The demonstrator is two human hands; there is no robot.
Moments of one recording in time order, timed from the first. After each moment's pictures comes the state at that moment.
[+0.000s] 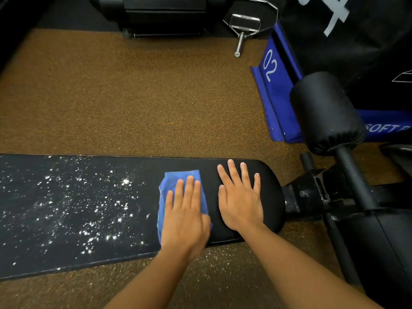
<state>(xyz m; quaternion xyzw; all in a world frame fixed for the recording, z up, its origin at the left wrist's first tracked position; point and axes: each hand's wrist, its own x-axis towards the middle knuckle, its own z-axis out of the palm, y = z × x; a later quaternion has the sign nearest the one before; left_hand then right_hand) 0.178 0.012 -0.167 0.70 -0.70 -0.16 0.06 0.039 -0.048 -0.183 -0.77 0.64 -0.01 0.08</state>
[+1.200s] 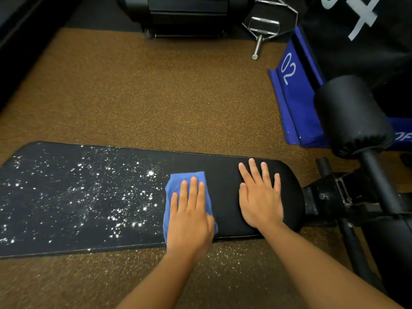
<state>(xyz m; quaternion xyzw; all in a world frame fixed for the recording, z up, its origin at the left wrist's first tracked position) 0.208 0.036 -0.178 0.73 -0.68 -0.09 0.05 0.040 -0.045 -0.184 -0.76 0.64 0.01 0.05</state>
